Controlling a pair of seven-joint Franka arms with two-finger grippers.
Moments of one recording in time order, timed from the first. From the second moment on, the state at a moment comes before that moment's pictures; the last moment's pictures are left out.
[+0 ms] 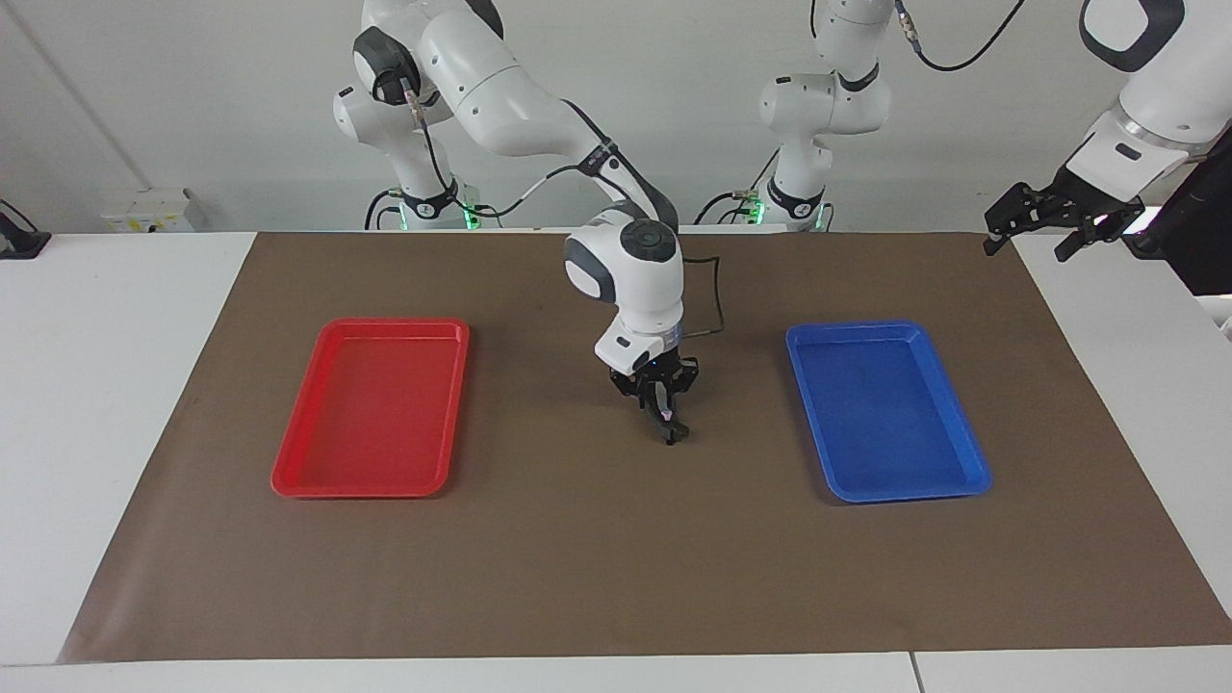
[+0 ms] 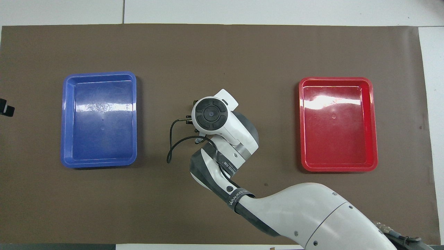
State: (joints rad) left arm -0.11 0.04 0.18 -1.46 -0.02 1.42 0.23; right arm 0.50 0.58 0.20 -1.62 -0.14 2.32 0.78
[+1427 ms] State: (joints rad) left arm -0.03 -0.01 0.07 -1.51 -0.02 1.43 0.19; right arm 0.49 0.57 0.19 -1.61 -0.25 2.31 0.78
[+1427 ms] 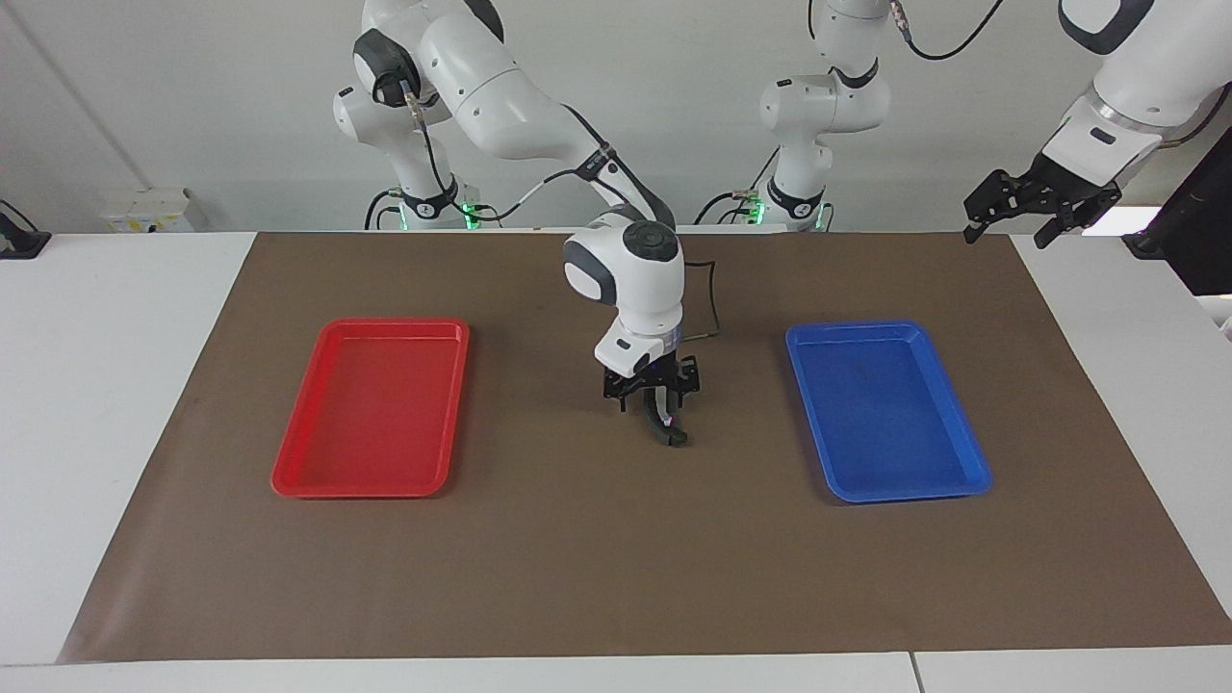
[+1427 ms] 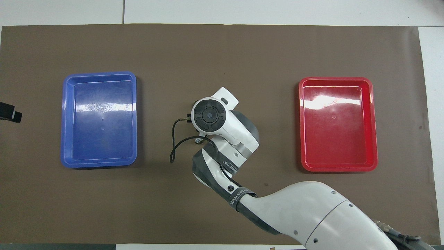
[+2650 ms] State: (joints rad) left arm -0.03 -0.01 0.07 -1.52 -0.01 1.49 0.06; right arm 0.03 0.12 0.19 -1.64 -0.18 1.85 0.61
